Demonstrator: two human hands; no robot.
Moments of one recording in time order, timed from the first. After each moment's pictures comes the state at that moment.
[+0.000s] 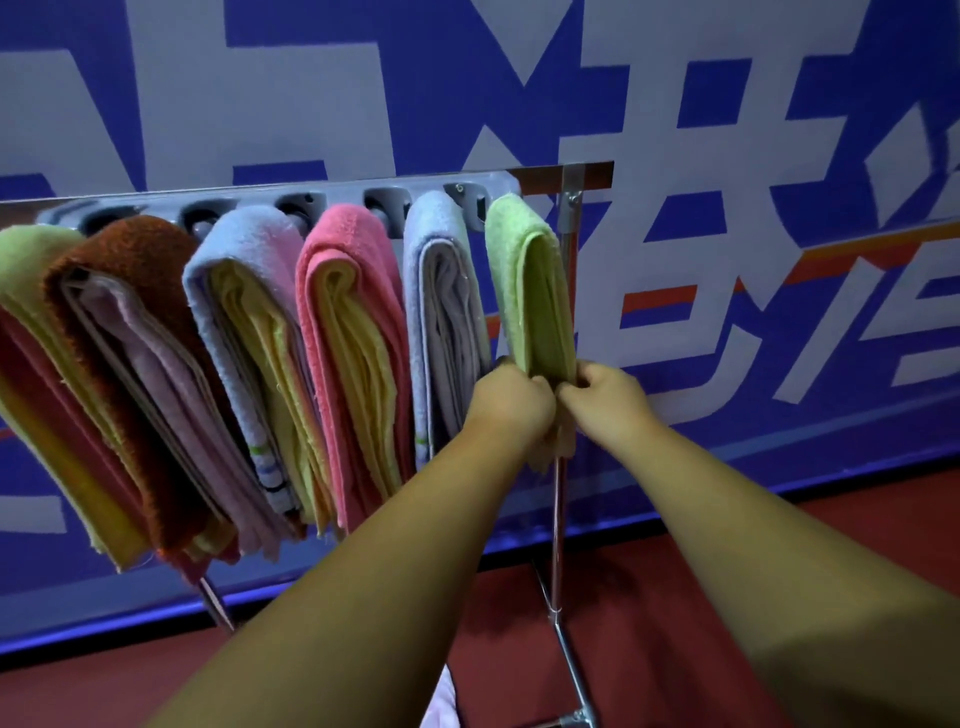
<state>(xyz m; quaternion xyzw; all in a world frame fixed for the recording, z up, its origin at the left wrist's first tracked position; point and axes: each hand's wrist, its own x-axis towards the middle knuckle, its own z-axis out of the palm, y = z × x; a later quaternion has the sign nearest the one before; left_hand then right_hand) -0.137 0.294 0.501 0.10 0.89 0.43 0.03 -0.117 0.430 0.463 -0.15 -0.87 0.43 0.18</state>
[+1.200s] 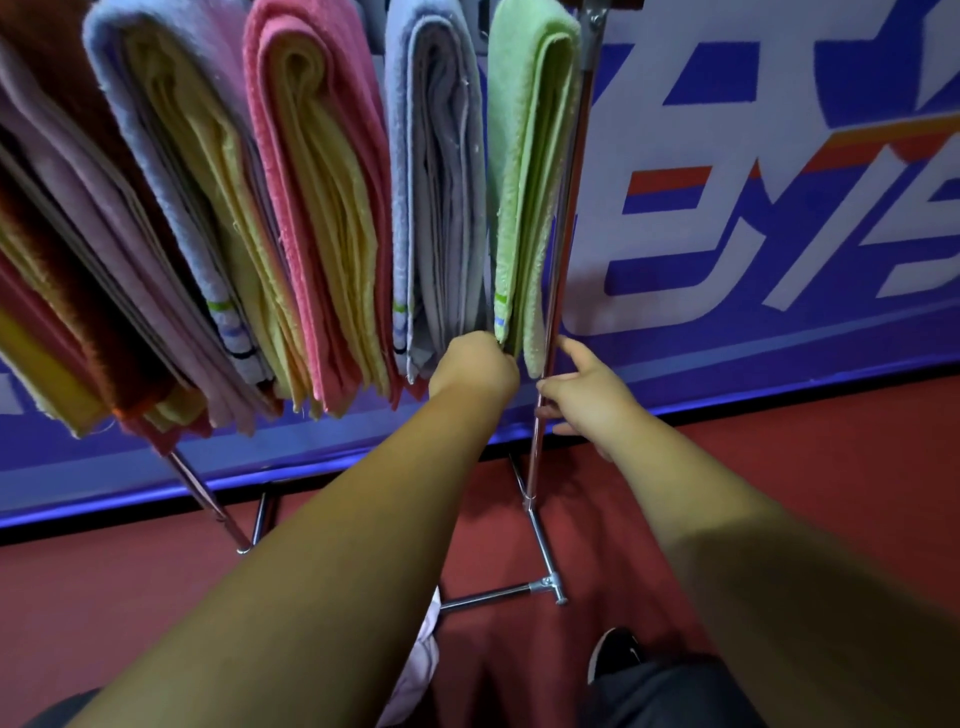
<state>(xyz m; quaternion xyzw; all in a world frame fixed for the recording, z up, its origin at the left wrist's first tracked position) -0.145 0.267 0.379 0.10 0.94 0.31 0.05 -0.079 0.400 0.344 -0.25 -0.77 0.59 0.04</state>
